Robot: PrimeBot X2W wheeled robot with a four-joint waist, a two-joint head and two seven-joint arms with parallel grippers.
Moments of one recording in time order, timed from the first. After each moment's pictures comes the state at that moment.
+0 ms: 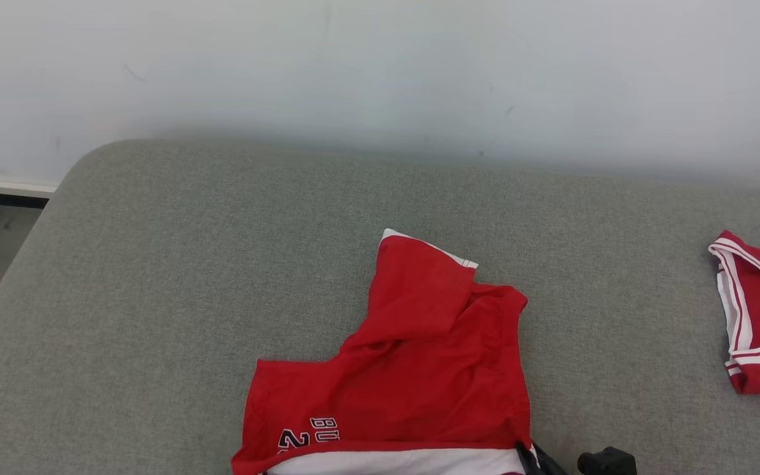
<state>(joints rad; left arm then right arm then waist) -0.05 0.05 -0.23 0.63 -0.32 -0.06 -0.26 -0.12 -0.17 0.41 0.65 0.35 0.13 -0.26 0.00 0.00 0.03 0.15</state>
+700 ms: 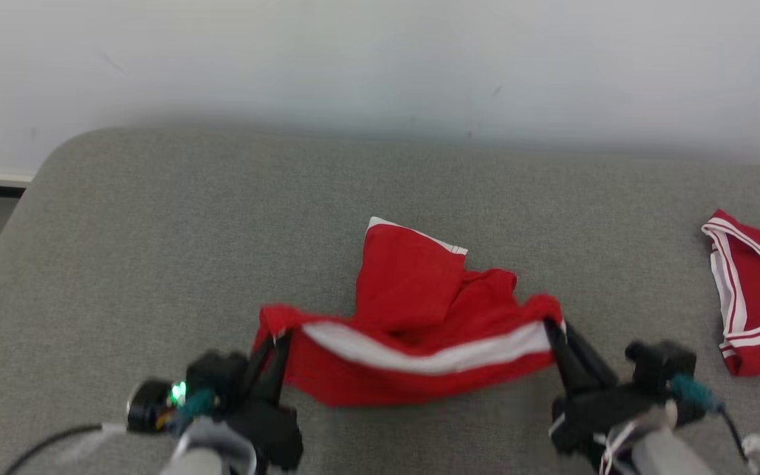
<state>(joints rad) -0.23 0.10 -0.30 0.41 -0.25 -0.11 -0.18 -0.20 -0.21 0.31 0.44 0.45 0.13 -0.23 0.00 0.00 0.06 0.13</state>
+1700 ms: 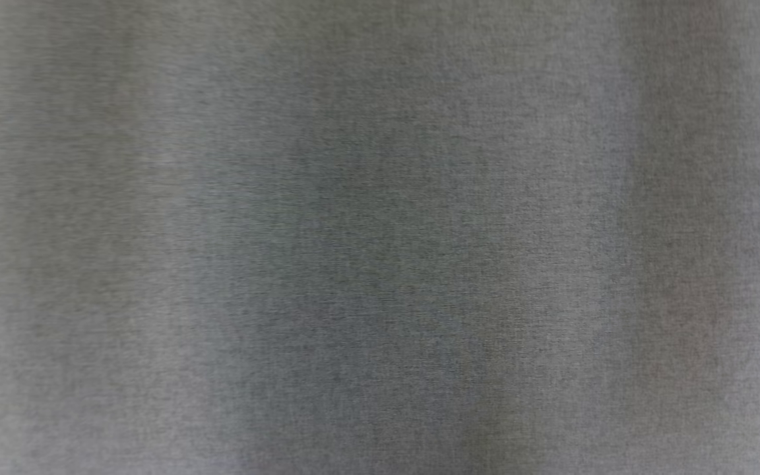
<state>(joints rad) -1.94 0.16 -0.44 0.93 -0.56 -0.13 0.11 -1.81 -0.28 0.29 0.97 0.62 0.13 -0.02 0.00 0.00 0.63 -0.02</state>
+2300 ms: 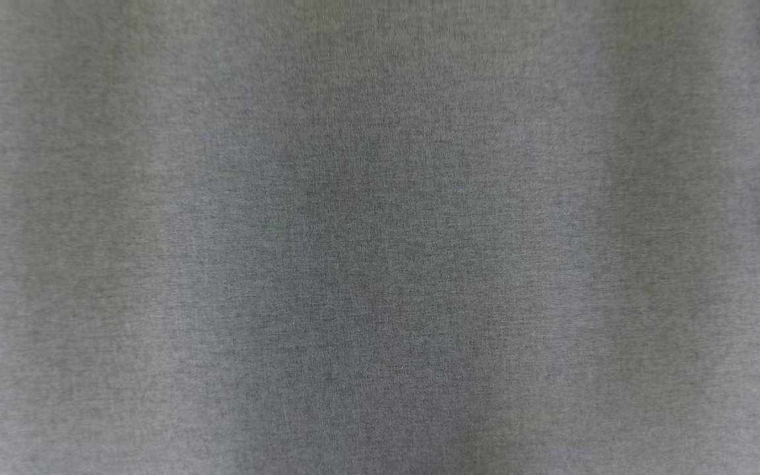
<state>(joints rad) -2.01 0.14 -0.53 1.10 -0.66 -0.13 -0.03 -1.88 -0.27 0.39 1.12 0.67 0.13 -0.08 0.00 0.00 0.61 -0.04</state>
